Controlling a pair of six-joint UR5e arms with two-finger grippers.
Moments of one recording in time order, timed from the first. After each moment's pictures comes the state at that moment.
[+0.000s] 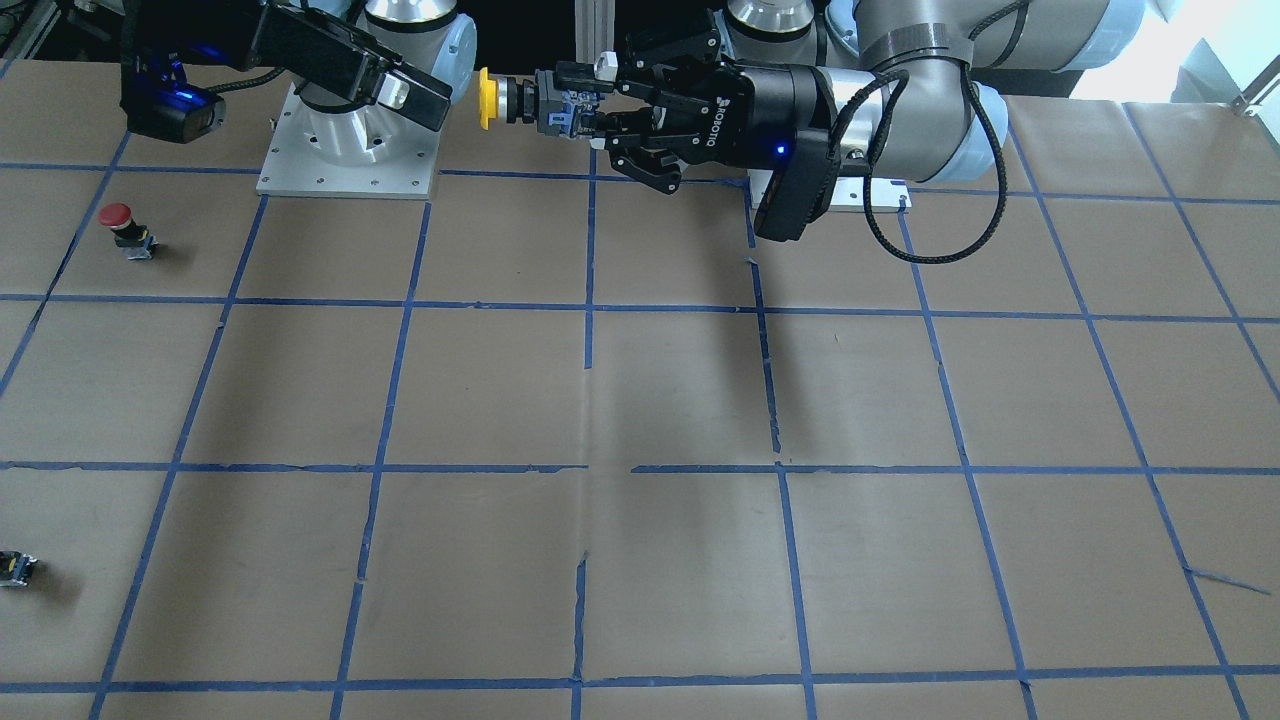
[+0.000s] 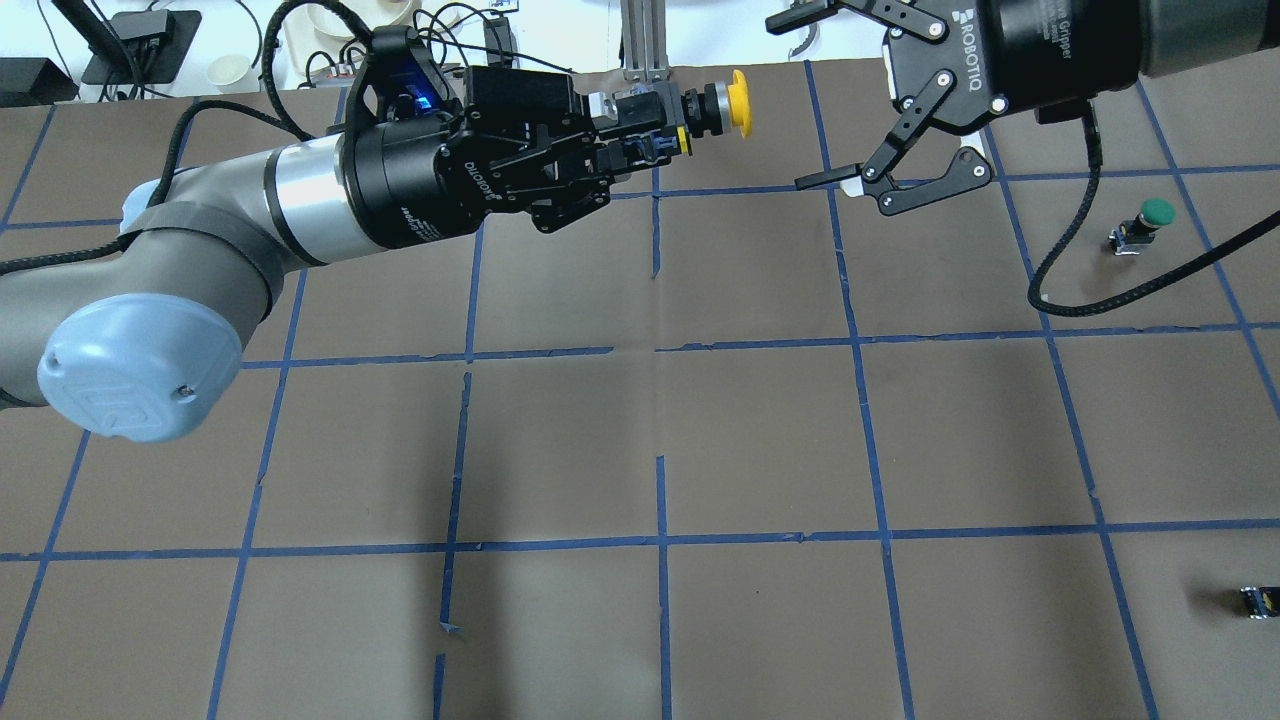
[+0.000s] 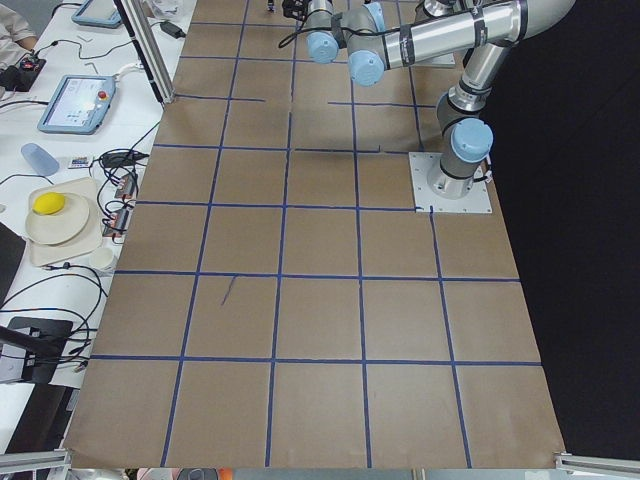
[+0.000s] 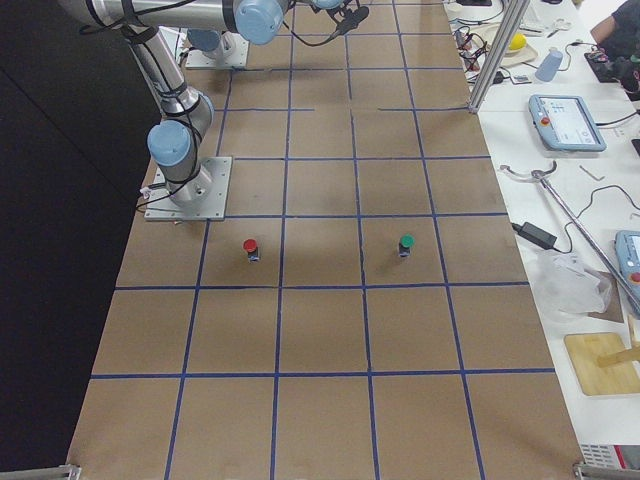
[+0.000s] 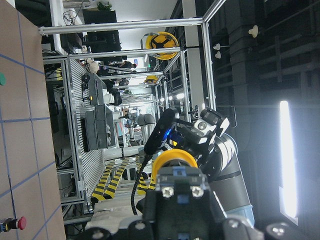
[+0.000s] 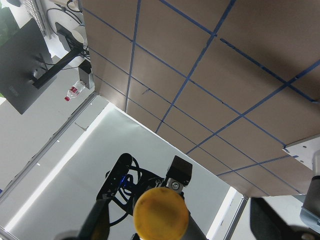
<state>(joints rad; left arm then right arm) -1.54 -1.52 -1.95 -1.59 -0.14 0.43 1.38 -1.71 1.67 -1.44 -0.47 0.81</state>
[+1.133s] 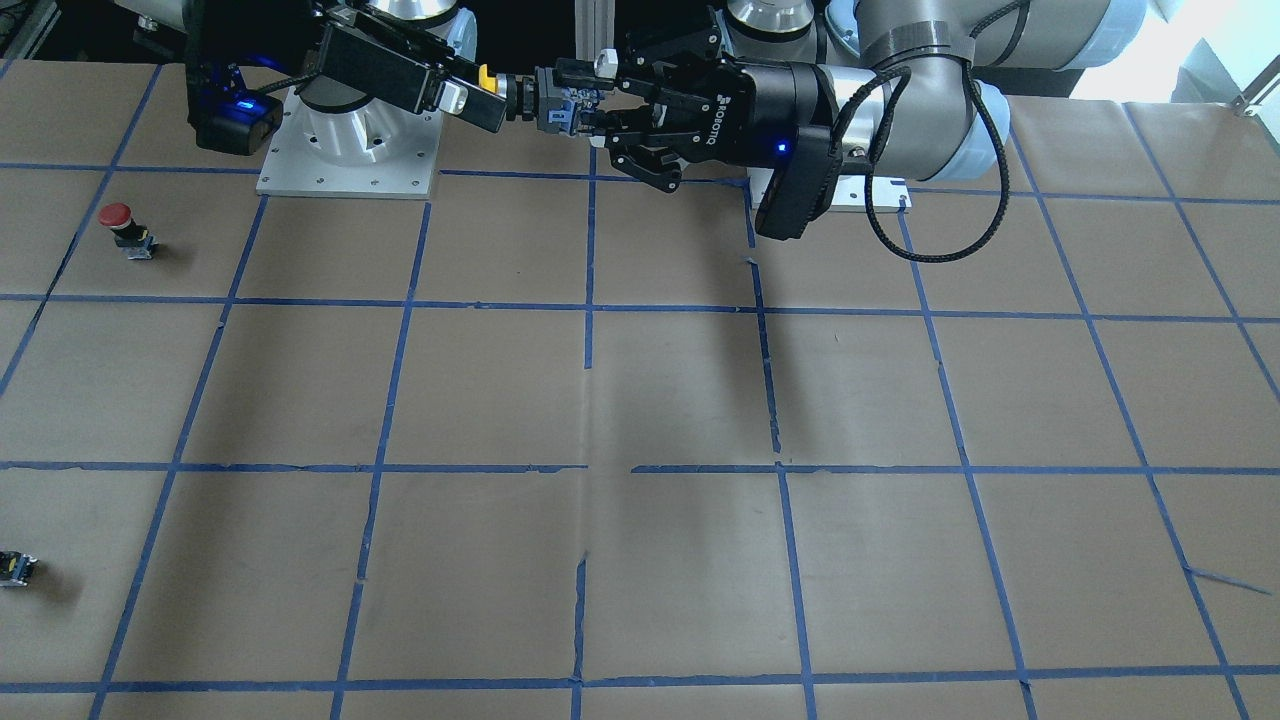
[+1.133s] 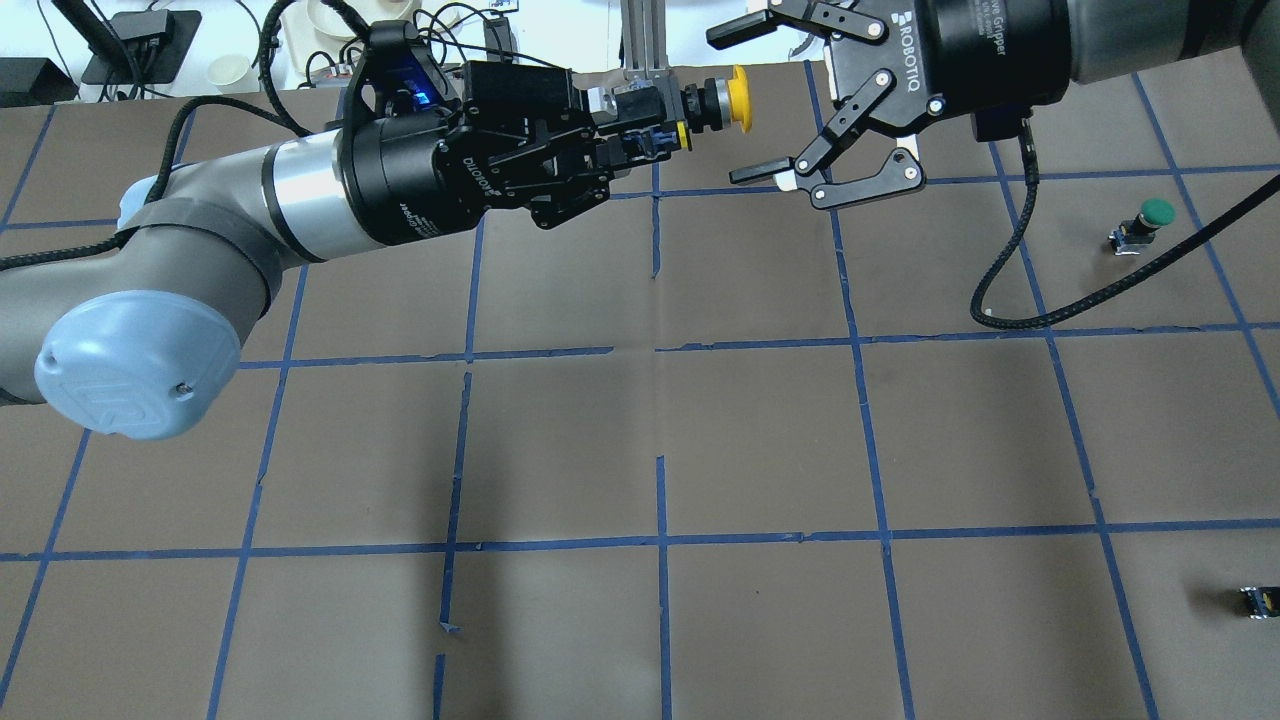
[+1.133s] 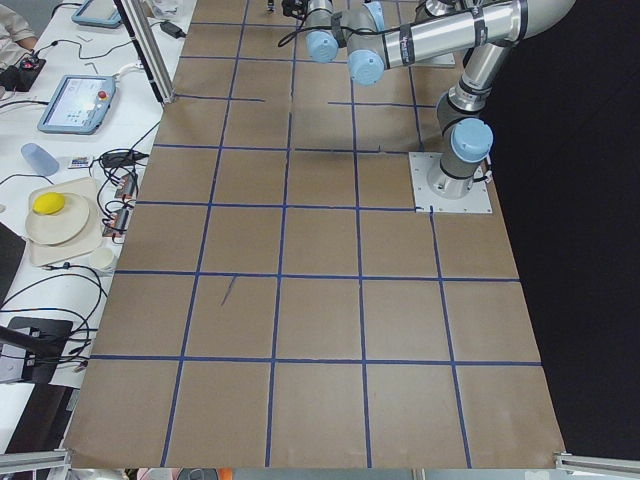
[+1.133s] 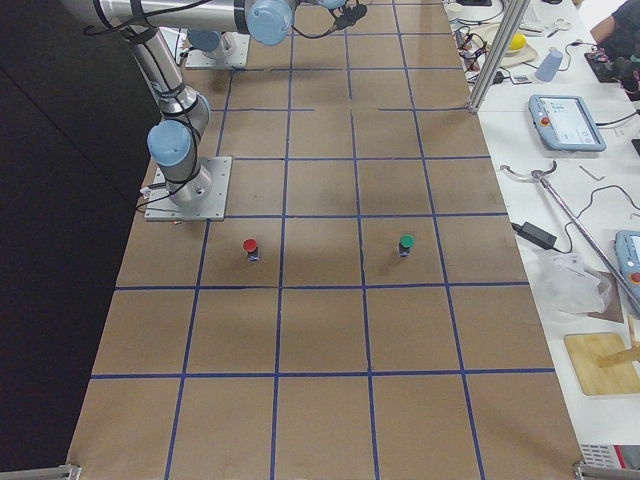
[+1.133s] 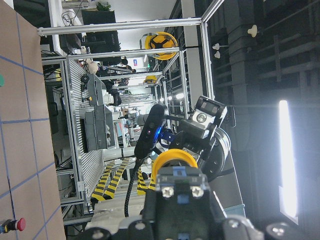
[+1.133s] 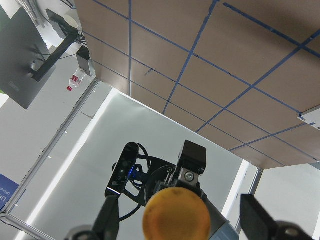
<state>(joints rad) -1.54 -1.52 -1.95 -1.59 -0.14 0.43 1.44 -1.70 1.68 -1.49 -0.43 0.93</state>
